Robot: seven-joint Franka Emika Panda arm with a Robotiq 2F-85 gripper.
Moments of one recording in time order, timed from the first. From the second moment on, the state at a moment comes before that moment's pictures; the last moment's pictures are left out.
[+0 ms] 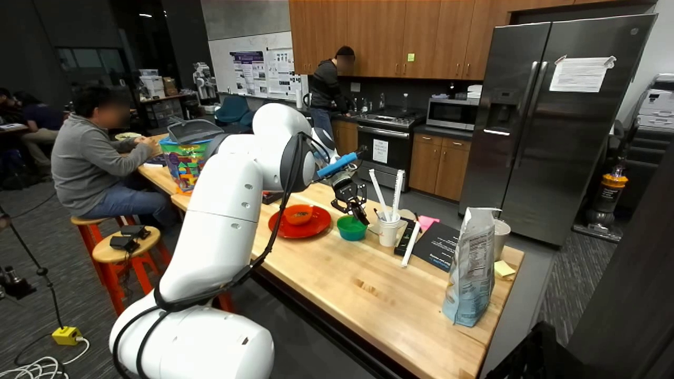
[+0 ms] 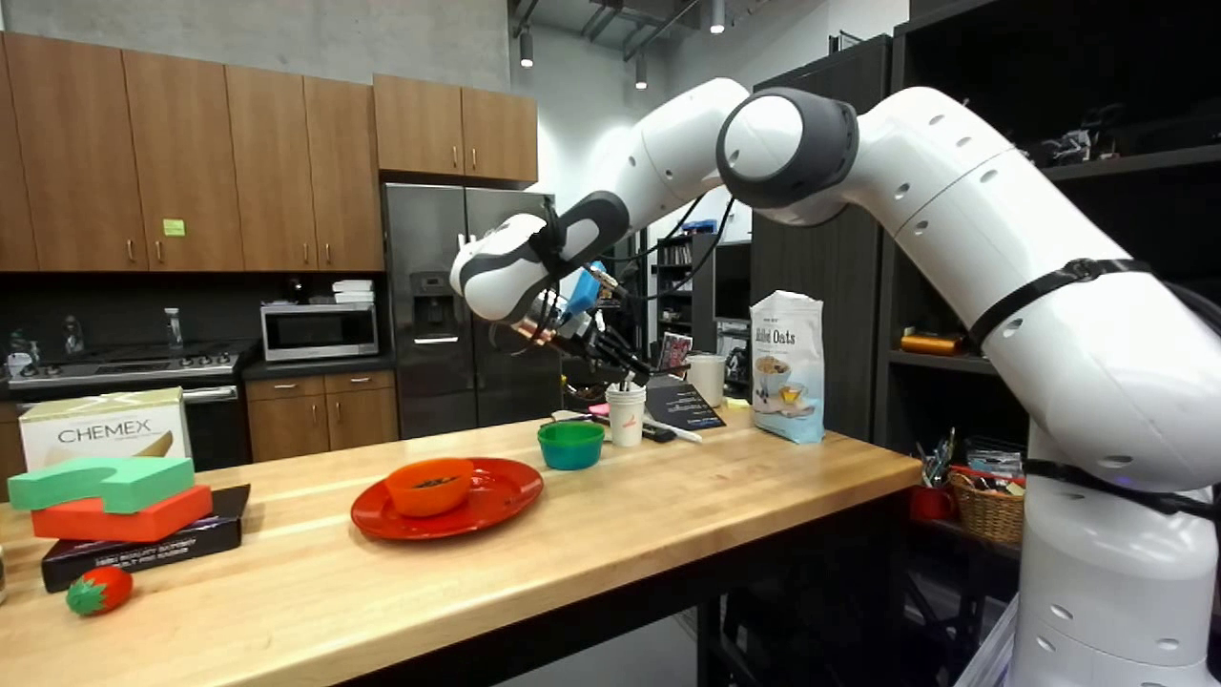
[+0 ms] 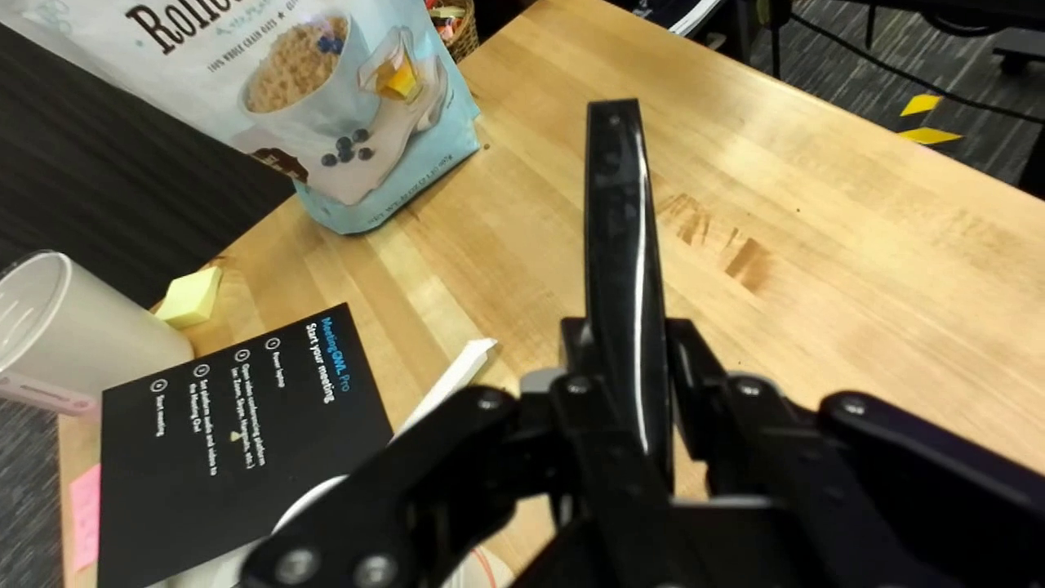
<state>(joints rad) 0.17 0.65 0.13 -1.29 -0.72 1.20 -0.23</state>
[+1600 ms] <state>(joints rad) 0.26 0.77 0.05 -1.19 -0.86 1.21 -0.19</state>
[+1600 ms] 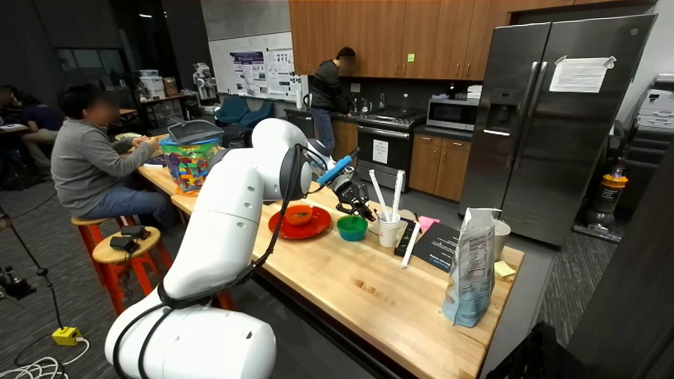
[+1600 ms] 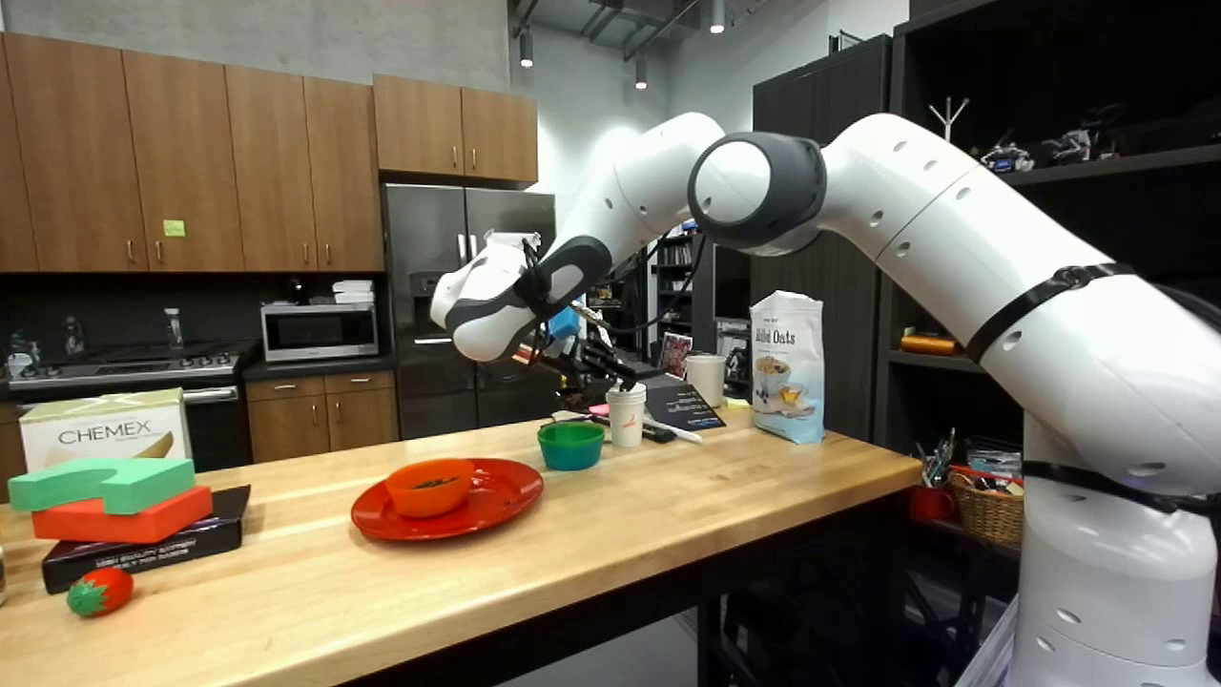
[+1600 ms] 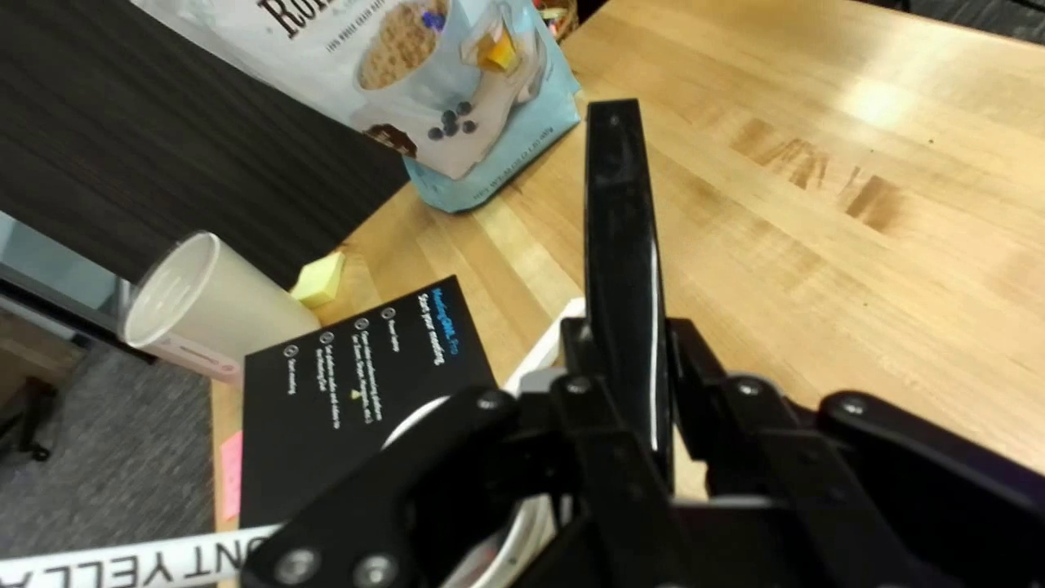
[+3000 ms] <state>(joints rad) 0.38 0.83 0.05 -1.25 -1.20 0.92 -0.05</state>
